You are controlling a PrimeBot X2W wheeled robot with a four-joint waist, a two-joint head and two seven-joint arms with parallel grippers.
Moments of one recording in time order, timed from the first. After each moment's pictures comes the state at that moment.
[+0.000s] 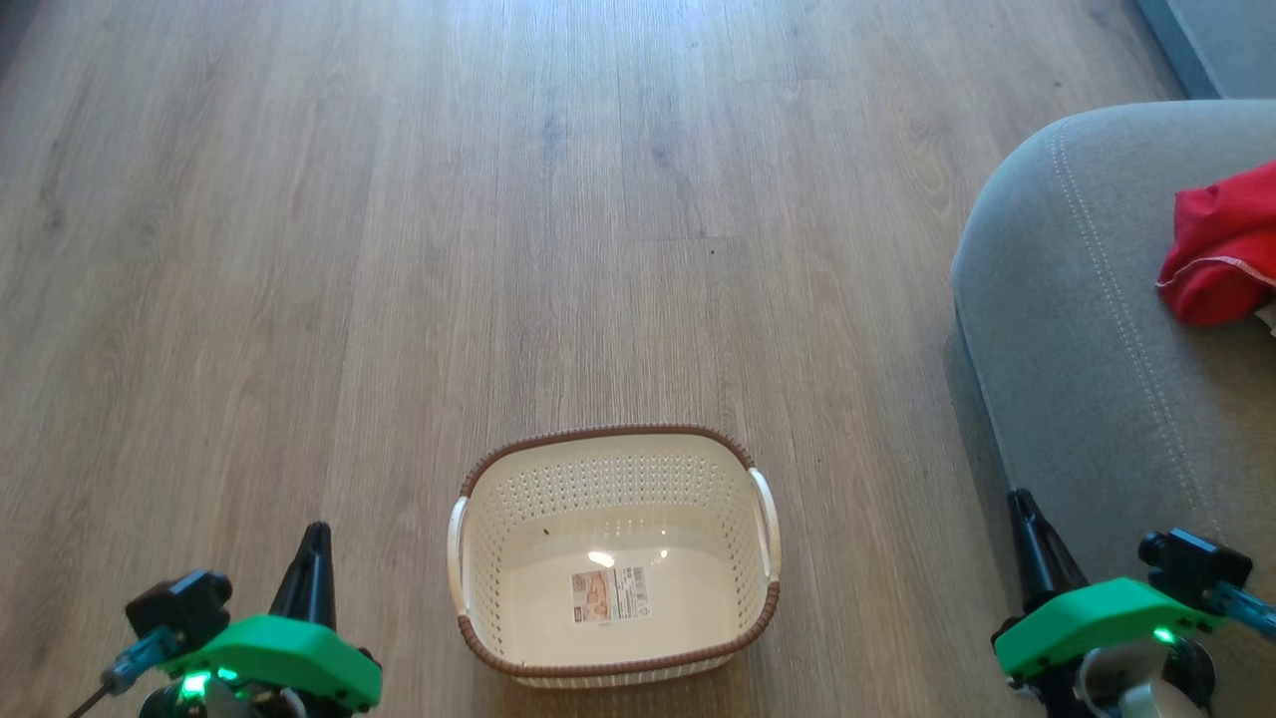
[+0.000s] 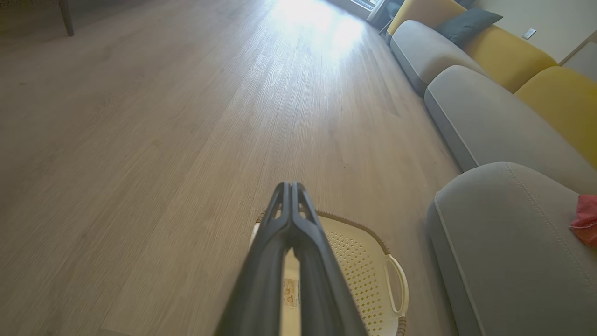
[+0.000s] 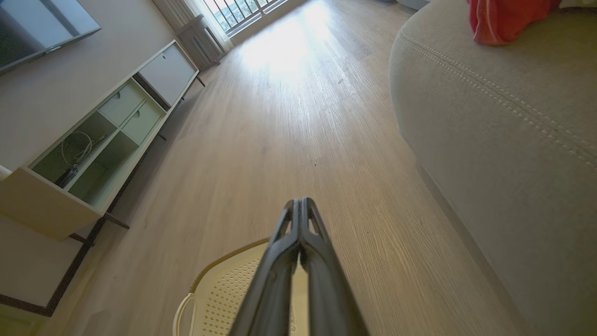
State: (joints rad) left arm 0.00 0.04 0.04 0.34 -0.47 -0.07 -0.15; right arm -0.02 -0.10 0.00 0.40 0.61 0.13 -0.16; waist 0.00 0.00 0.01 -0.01
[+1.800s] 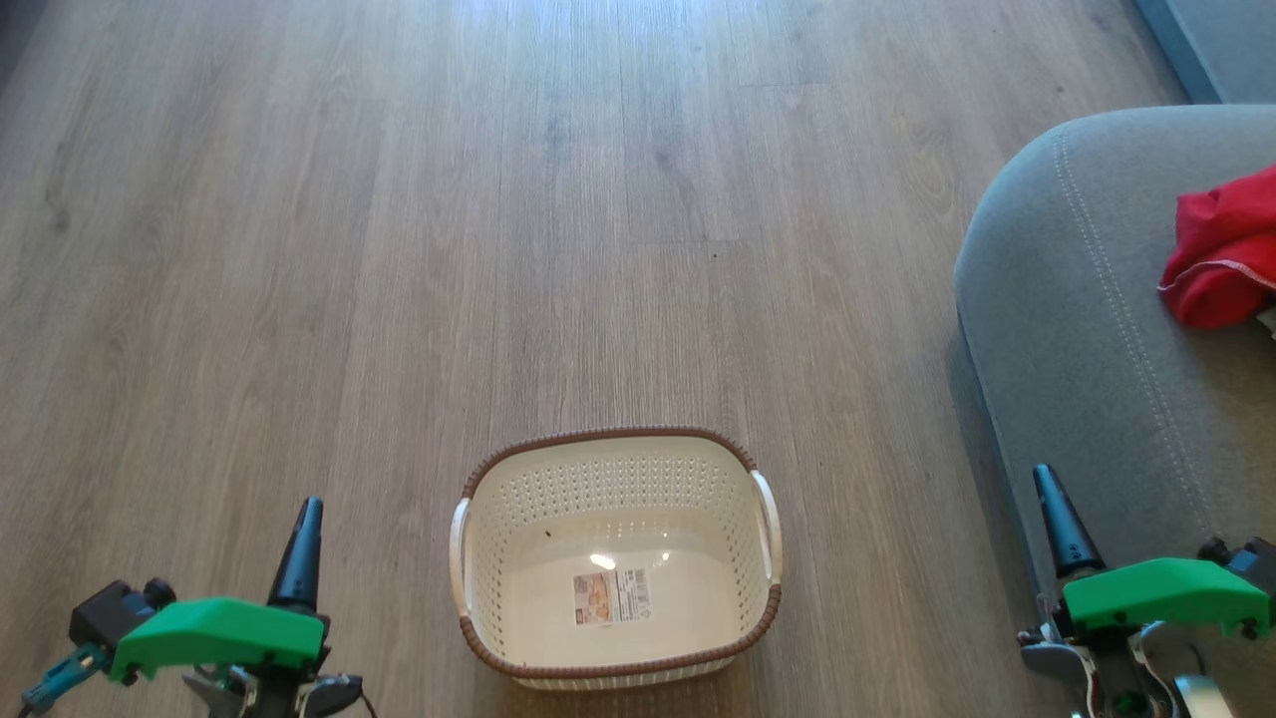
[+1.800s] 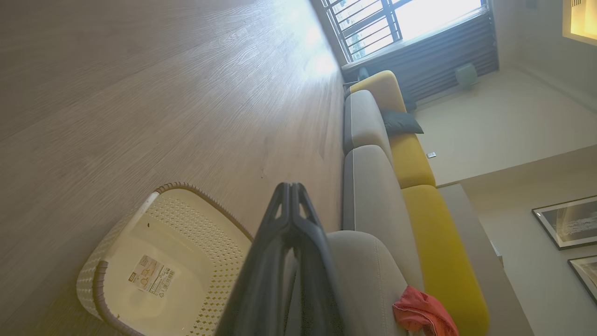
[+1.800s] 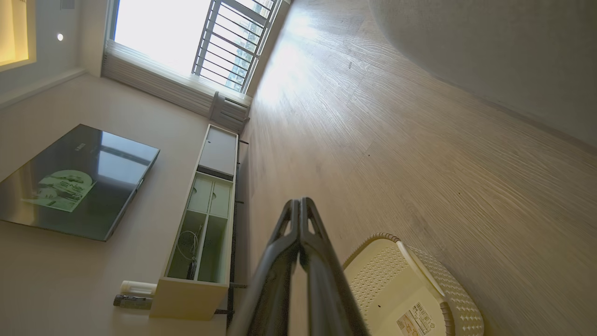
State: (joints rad) left arm -0.02 0.04 0.06 0.31 -1.13 -0.10 0.00; right arm -0.03 -0.07 -0.07 0.33 1.19 0.13 0.00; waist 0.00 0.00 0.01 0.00
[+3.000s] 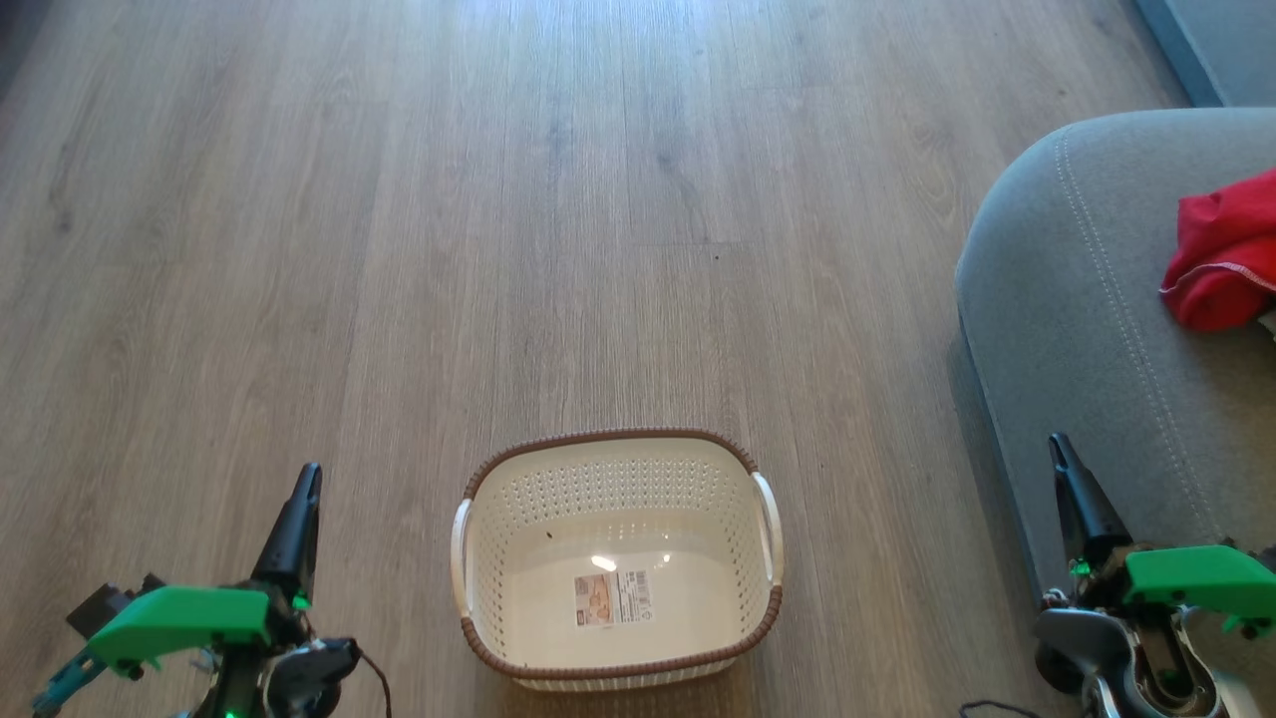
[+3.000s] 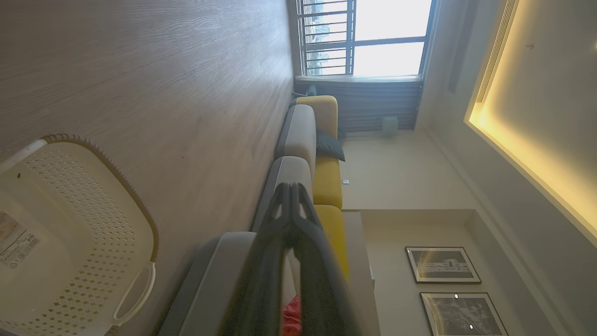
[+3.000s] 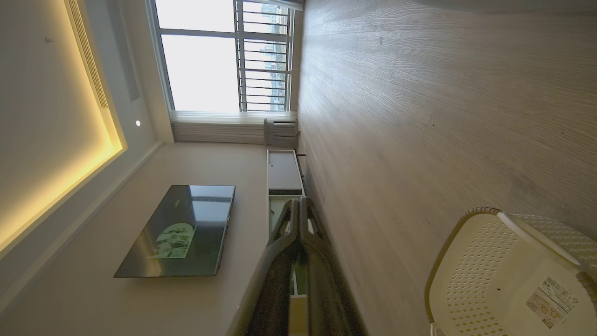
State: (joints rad) left arm -0.05 0.04 0.07 0.28 -1.56 -0.12 0.10; right arm -0.05 -0.05 -0.13 0.29 1.56 0.13 0.10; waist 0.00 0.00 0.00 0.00
